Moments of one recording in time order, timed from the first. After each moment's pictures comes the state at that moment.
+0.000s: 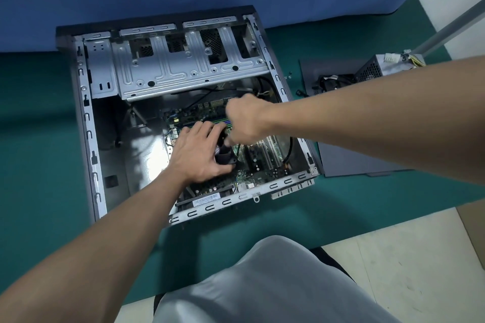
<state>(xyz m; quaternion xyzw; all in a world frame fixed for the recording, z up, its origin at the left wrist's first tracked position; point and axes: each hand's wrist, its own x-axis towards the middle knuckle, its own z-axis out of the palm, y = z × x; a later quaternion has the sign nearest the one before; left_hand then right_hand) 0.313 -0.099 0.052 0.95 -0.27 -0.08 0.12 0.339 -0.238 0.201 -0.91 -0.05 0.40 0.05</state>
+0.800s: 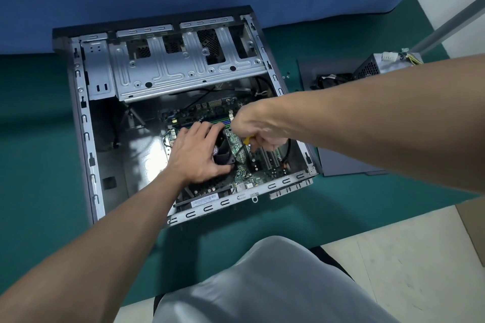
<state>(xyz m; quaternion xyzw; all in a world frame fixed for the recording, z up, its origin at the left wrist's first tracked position) 0.312 -0.100 0.053 0.95 -0.27 -0.09 0.12 0.336 -0.241 0.190 -0.82 0.25 0.47 0.20</state>
